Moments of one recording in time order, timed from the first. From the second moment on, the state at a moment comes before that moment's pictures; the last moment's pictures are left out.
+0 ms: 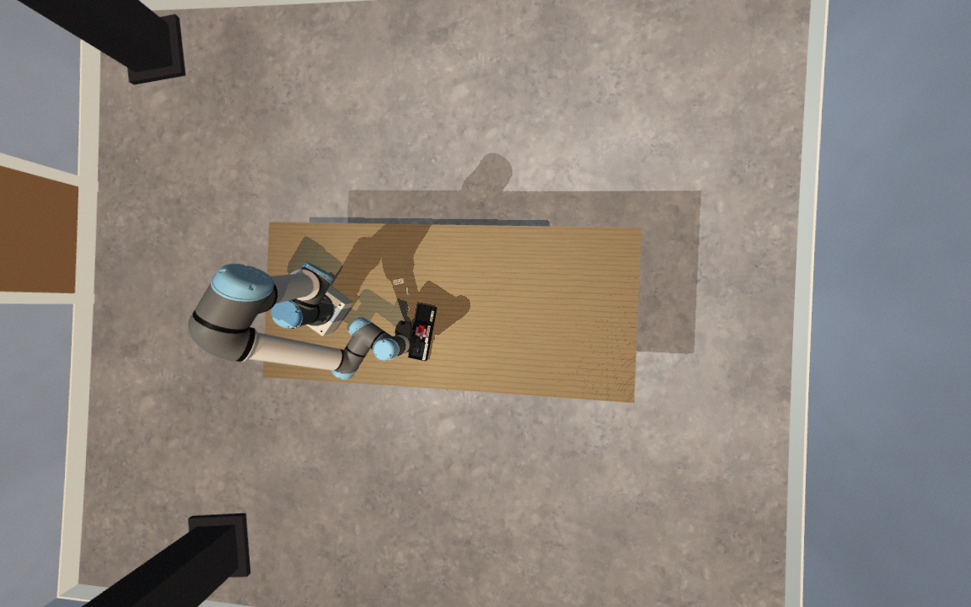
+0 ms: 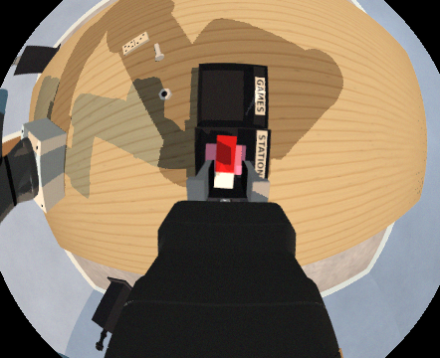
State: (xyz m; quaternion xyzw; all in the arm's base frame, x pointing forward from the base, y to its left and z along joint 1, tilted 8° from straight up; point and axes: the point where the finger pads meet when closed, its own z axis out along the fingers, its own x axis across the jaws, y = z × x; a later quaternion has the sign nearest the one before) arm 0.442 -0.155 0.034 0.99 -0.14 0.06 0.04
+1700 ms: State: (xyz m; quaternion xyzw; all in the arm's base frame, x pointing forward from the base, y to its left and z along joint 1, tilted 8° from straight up) arm 0.363 0.054 0.009 0.97 0.23 0.03 0.05
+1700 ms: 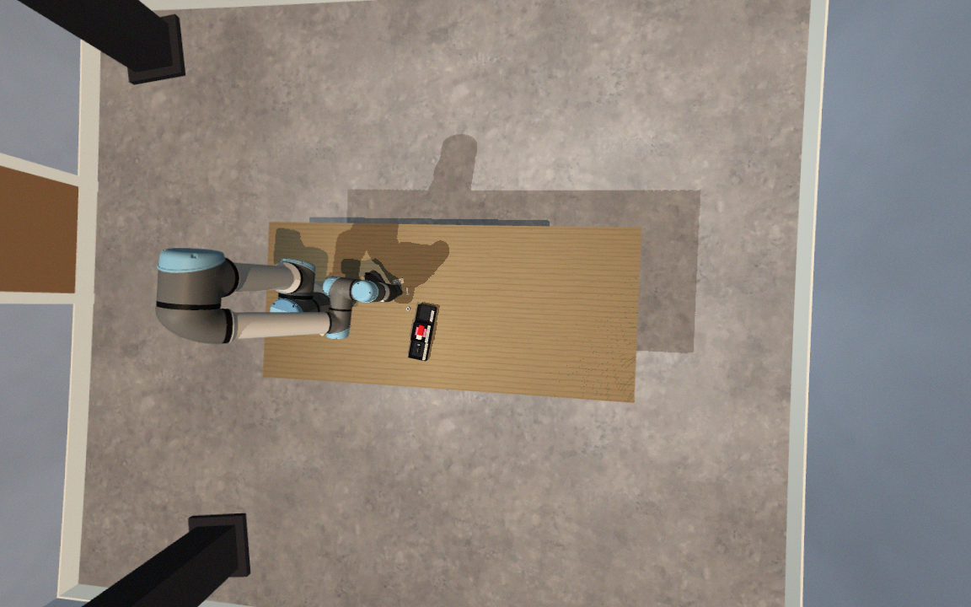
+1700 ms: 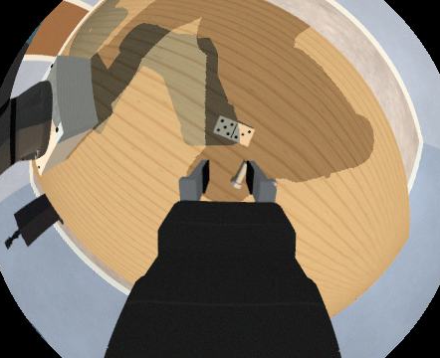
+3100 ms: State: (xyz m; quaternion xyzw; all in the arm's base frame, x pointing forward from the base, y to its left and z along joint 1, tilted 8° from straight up) arm 0.351 0.094 0.008 0.79 0.61 0.01 0.07
